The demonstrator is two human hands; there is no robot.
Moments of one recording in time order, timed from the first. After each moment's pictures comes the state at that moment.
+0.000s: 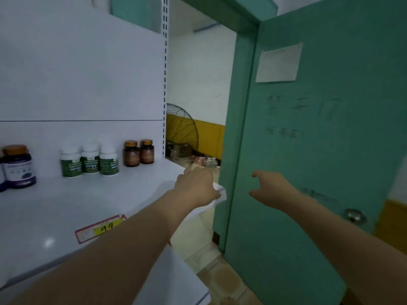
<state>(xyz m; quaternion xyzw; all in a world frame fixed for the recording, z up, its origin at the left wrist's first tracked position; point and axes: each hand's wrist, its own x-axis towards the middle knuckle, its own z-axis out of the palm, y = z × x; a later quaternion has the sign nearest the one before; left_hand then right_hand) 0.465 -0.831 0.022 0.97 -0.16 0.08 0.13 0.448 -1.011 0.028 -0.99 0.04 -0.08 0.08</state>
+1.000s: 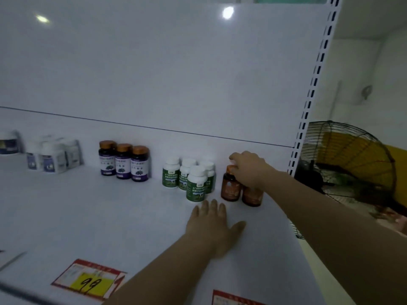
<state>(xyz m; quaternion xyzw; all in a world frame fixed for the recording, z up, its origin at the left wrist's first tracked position) 0.635 -0.736 -0.043 0.95 0.30 0.02 0.07 0.767 -0.760 0.054 -0.86 -0.50 -0.09 0.05</state>
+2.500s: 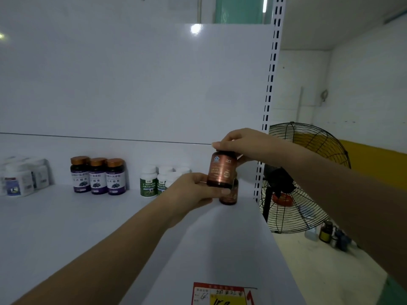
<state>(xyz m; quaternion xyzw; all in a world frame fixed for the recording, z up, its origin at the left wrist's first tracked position) 0.609 -0.741 0.034 0.74 0.16 0.18 0.63 0.750 -0.838 0.119 -0.77 -0.52 0.10 0.36</state>
